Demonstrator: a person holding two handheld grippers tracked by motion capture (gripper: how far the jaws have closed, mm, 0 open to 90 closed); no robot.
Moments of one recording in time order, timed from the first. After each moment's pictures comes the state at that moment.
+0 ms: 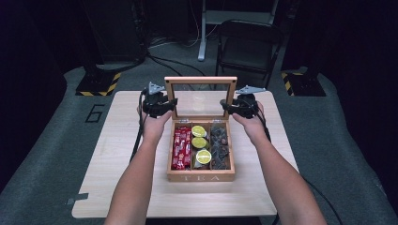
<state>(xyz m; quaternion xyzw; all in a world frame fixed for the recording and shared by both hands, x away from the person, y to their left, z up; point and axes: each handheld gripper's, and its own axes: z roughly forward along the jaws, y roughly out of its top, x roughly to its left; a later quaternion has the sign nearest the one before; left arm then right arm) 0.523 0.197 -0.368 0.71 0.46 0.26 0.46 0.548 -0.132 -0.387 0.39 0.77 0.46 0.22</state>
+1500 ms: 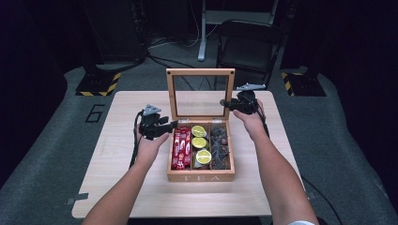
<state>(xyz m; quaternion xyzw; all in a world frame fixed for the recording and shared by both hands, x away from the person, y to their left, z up) 0.464 0.205 -0.408 0.73 0.46 0.17 0.47 0.571 -0.137 -0.394 0.42 0.76 0.45 0.19</state>
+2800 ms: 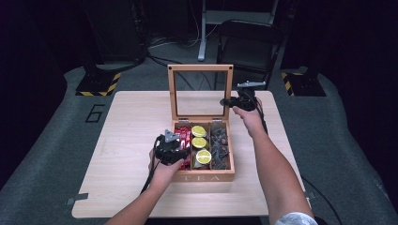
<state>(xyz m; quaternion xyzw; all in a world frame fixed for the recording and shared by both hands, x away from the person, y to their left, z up) 0.419 0.156 -0.461 0.78 0.45 0.19 0.40 0.588 -0.138 -0.398 0.44 0.75 0.46 0.16</state>
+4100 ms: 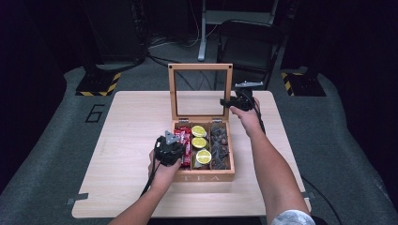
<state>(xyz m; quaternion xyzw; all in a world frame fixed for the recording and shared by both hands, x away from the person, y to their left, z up) 0.415 0.156 -0.460 0.78 0.45 0.20 0.39 0.593 -0.132 -0.404 0.44 0.75 0.46 0.16</state>
